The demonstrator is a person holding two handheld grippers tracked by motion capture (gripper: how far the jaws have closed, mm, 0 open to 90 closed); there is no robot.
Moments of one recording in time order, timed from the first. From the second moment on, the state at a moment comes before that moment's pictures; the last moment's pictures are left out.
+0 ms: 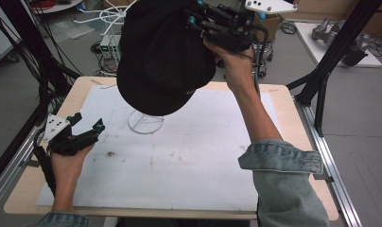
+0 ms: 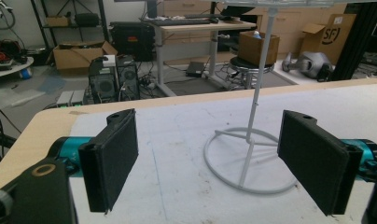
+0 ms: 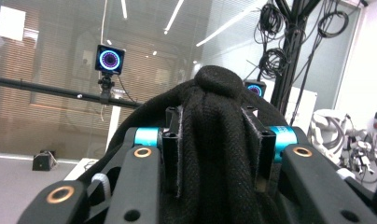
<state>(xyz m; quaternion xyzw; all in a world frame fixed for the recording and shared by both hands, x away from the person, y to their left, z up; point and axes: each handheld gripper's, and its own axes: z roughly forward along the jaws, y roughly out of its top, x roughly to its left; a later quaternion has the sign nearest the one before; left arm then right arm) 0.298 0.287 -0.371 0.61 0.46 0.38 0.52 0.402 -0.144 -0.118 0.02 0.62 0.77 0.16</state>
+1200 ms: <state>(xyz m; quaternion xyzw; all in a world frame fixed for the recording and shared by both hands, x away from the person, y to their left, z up) 0.297 0.289 -0.370 0.60 0.46 0.38 0.52 0.425 -0.141 -0.186 0.15 0.67 0.71 0.13</state>
